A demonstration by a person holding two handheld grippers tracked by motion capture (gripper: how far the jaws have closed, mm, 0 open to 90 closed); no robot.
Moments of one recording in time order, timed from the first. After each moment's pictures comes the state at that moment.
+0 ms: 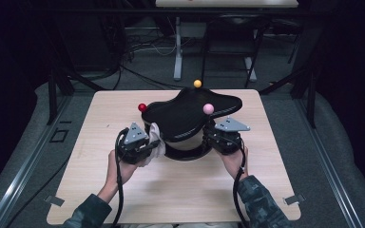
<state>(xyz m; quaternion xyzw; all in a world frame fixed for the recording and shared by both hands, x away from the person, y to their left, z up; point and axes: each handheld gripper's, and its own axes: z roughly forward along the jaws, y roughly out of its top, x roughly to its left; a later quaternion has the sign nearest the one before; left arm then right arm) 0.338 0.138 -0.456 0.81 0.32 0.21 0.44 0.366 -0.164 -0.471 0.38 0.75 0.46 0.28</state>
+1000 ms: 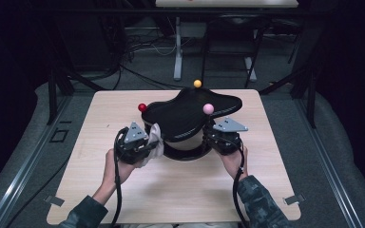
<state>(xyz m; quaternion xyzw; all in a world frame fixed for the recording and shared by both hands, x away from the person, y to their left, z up) 0.343 0.143 -0.451 0.83 0.32 0.20 0.41 0.365 -0.161 -0.470 0.38 0.75 0.45 0.29</state>
